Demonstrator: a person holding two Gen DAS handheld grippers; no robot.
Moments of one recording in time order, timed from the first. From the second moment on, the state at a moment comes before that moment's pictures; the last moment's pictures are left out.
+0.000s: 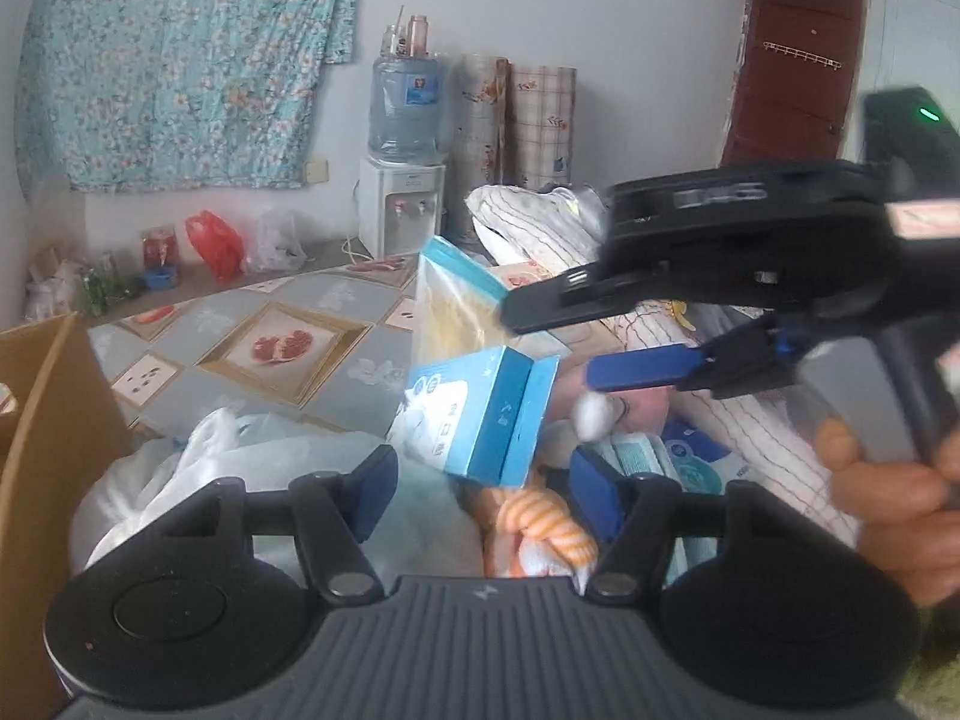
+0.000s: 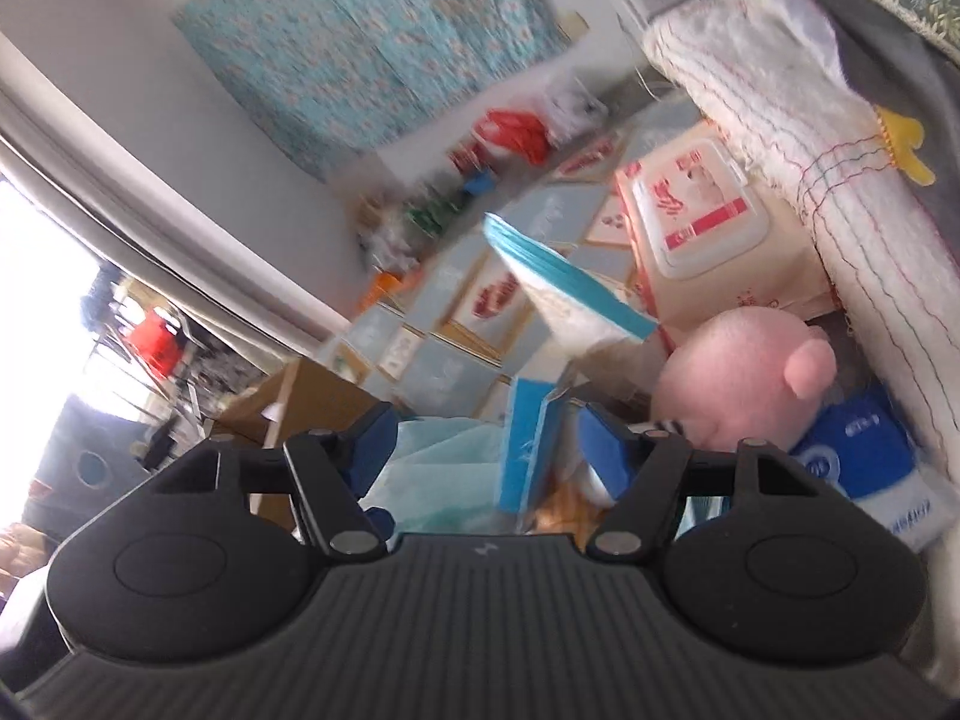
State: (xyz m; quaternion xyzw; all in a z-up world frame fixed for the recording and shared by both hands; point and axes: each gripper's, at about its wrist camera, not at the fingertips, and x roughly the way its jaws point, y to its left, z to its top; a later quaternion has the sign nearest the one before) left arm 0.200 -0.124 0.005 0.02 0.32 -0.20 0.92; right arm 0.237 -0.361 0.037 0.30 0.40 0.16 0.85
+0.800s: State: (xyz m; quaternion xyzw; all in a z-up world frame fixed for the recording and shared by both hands) left arm 0.207 -0.124 0.003 0.00 0.34 -0.23 0.91; right arm 0.272 -0.350 0.028 0.28 0.43 0.15 0.85
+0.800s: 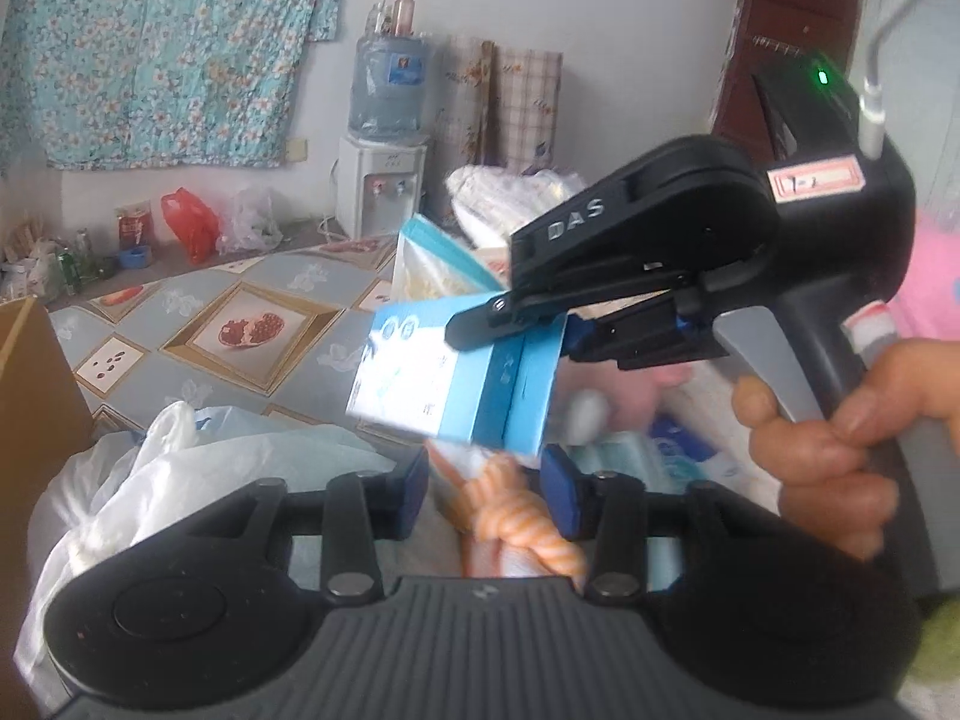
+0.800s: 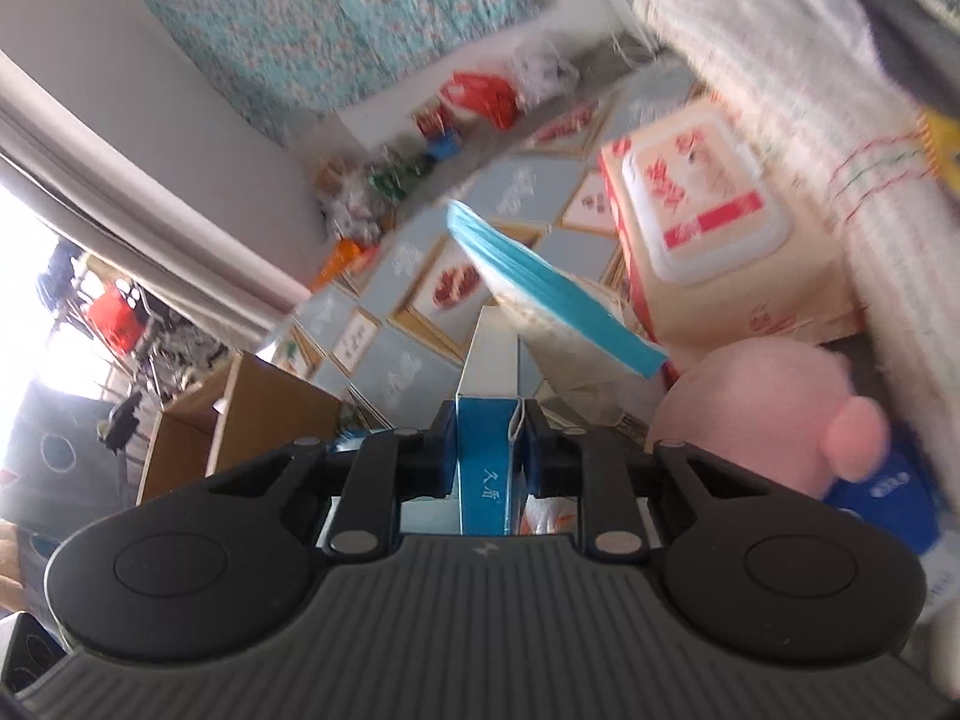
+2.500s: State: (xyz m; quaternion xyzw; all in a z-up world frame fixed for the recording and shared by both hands) left arm 0.150 -0.148 -0.055 -0.06 0.40 -0.32 0.86; right arm 0.088 -0.409 -0.025 0.30 0.35 0.10 0.88
